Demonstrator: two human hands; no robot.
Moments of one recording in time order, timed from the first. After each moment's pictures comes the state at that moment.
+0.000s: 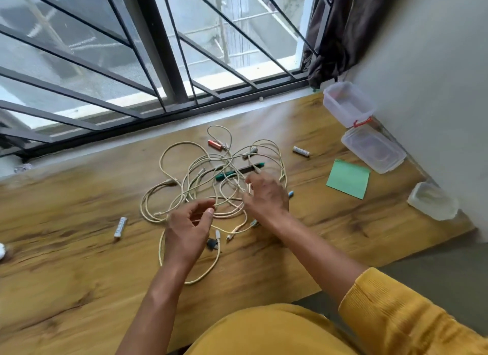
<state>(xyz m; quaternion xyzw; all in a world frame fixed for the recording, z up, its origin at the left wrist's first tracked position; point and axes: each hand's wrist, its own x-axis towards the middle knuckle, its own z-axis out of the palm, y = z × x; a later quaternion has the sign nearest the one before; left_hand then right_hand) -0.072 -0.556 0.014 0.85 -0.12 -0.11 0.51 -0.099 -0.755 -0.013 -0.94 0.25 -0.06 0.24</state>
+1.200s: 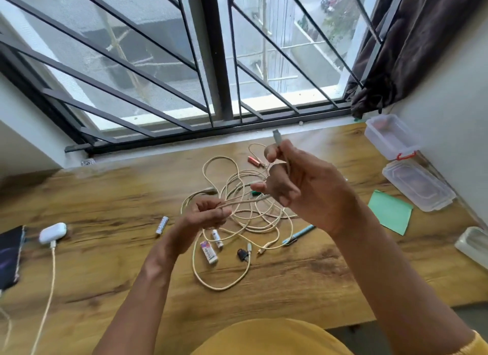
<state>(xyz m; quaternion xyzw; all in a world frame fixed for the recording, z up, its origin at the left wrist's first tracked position) -0.023 -0.514 0.070 0.67 -0.27 -0.32 0.62 -0.115 -0.754 0.151 -0.46 -0.10 0.10 0.87</state>
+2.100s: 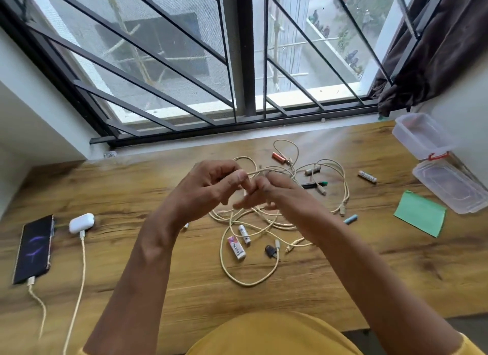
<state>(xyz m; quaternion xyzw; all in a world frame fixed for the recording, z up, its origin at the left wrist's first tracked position) 0.017 -0.475 0.132 0.77 -0.38 -0.17 0.48 -0.088 -0.664 0.127 -0.73 0.08 0.12 0.67</state>
